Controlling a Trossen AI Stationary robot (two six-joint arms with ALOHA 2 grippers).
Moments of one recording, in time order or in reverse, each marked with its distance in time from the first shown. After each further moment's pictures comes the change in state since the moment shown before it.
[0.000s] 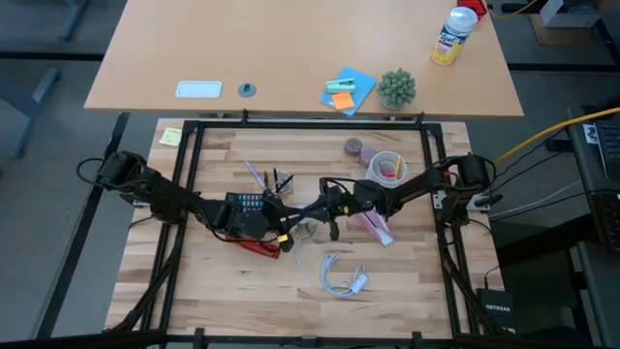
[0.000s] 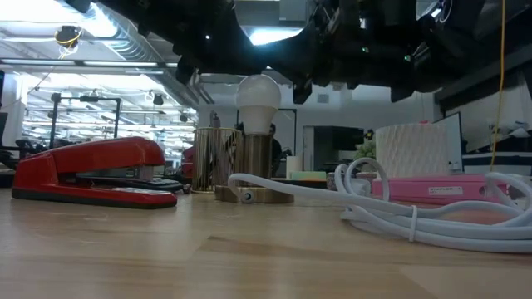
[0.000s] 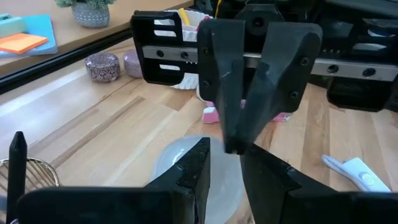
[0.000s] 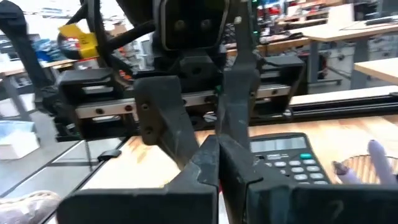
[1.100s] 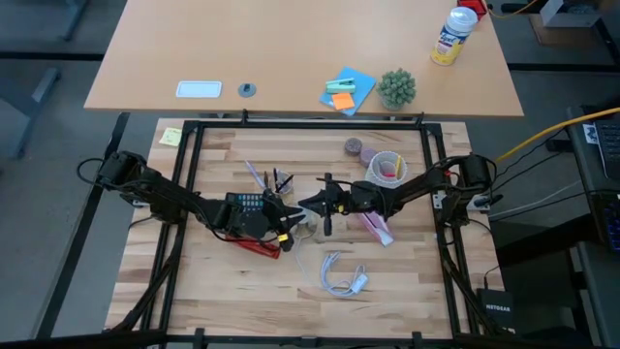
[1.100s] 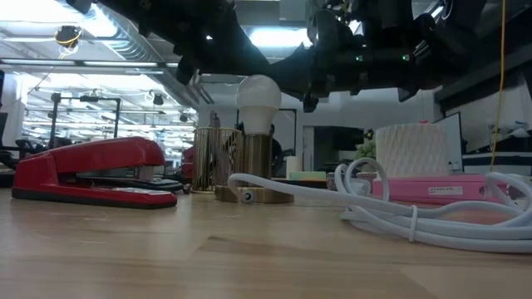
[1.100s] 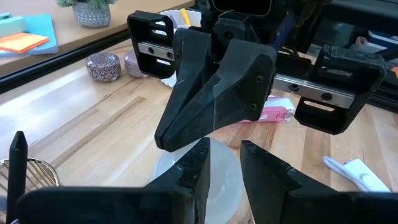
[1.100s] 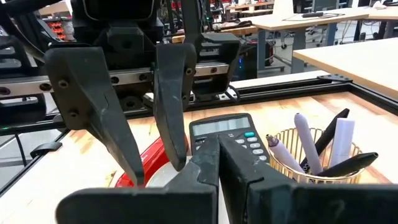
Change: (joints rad) left arm 0.000 0.001 0.000 0.002 0.000 -0.003; right arm 0.000 -0.014 0.000 -0.116 0.197 -0.050
